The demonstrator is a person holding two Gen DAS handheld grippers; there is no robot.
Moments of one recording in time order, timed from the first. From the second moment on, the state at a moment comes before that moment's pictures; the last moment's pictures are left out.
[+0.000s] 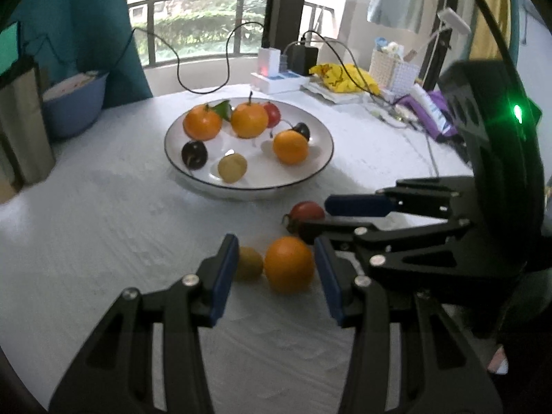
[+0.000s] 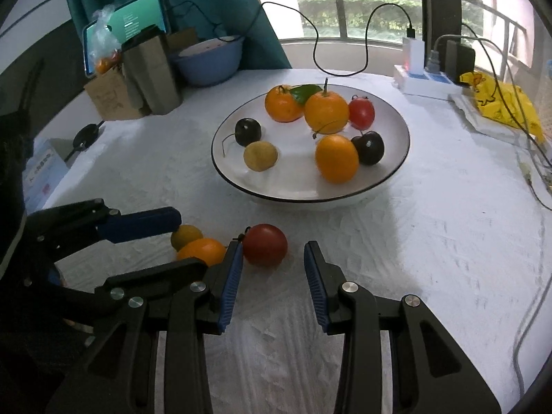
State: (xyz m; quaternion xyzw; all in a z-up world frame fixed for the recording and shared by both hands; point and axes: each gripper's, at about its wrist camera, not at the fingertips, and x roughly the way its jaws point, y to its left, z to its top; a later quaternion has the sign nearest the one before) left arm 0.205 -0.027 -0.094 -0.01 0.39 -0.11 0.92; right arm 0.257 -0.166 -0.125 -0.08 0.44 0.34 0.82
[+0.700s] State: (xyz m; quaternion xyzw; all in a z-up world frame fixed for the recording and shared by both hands) left arm 0.209 -0.054 -0.096 0.05 0.39 -0.12 0.91; right arm 0.255 -0.189 -0.111 -0.05 0.43 0.35 0.83
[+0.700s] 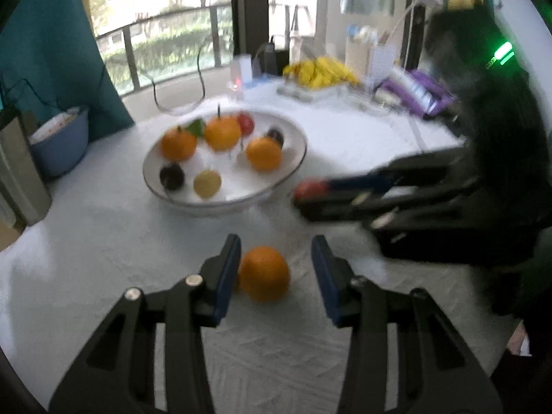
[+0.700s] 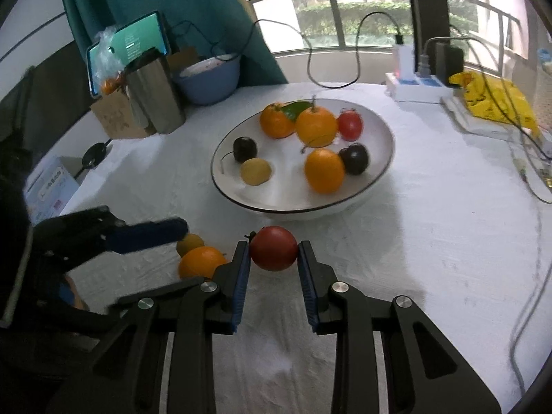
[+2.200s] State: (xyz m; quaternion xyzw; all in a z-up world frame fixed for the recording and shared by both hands) left arm 0.285 0.011 -0.081 -0.03 0.35 -0.10 0.93; right arm 0.299 -0.148 -0.105 -0.06 0.43 0.35 0.83
